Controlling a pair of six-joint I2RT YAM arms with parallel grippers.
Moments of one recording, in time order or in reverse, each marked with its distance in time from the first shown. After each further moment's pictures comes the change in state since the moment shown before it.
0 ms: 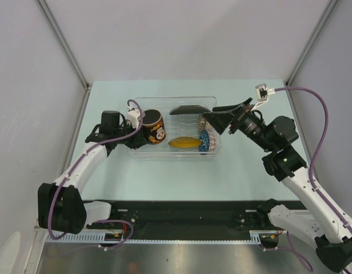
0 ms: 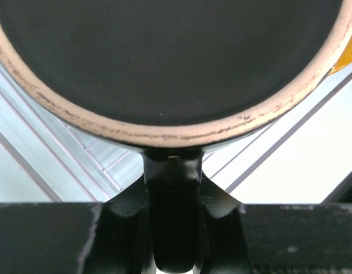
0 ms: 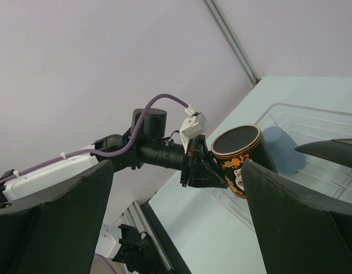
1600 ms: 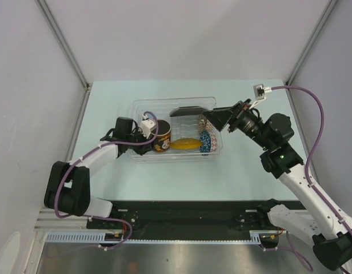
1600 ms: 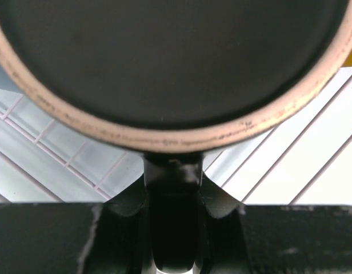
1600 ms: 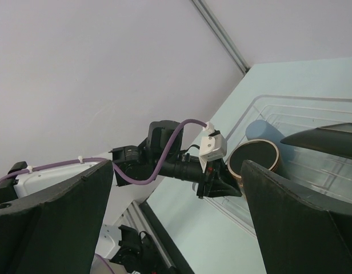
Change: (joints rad) left arm -0.091 0.173 -0.108 0.200 -0.085 0.171; right arm -0.043 0.034 -0.024 -0.001 -0.014 0.047
